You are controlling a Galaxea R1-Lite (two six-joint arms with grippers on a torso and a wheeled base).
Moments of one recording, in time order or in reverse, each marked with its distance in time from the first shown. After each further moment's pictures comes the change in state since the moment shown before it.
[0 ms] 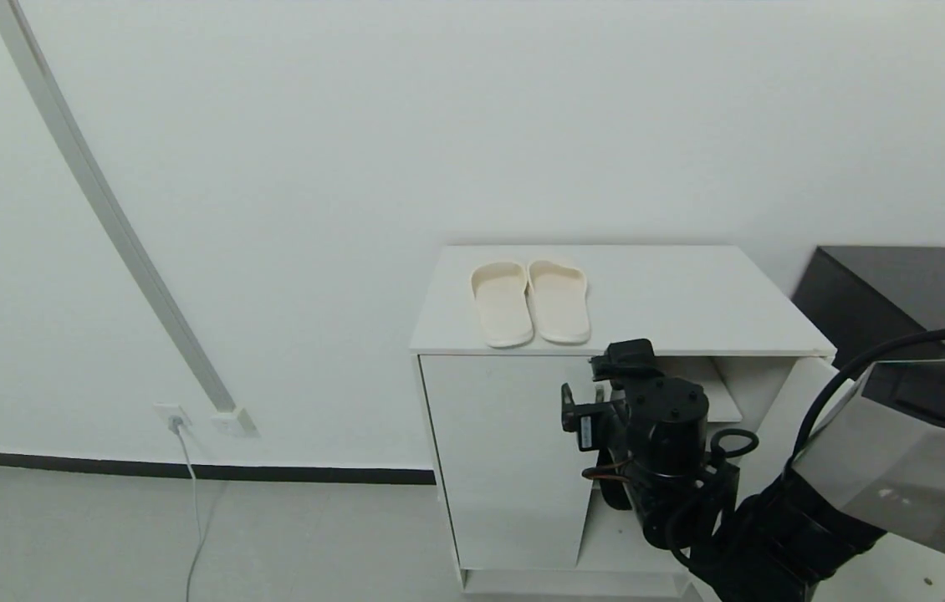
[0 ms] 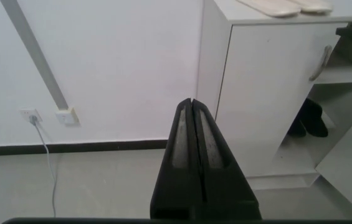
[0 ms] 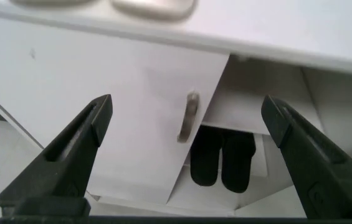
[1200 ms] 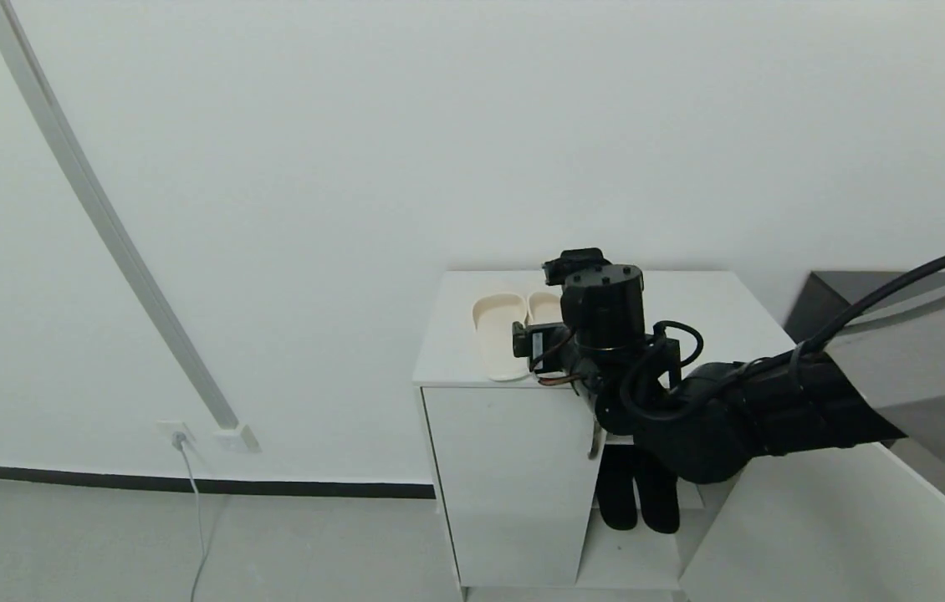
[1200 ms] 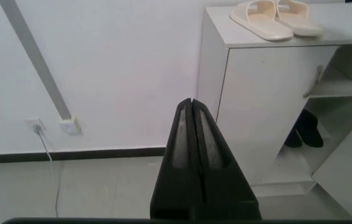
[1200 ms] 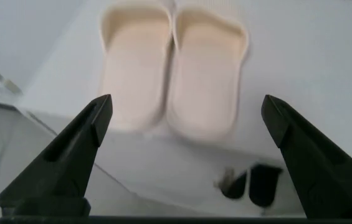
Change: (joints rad) left arm 0.000 0.000 0.000 0.000 -0.001 0.002; right arm -0.019 -0.023 -0.546 0.658 0.129 0.141
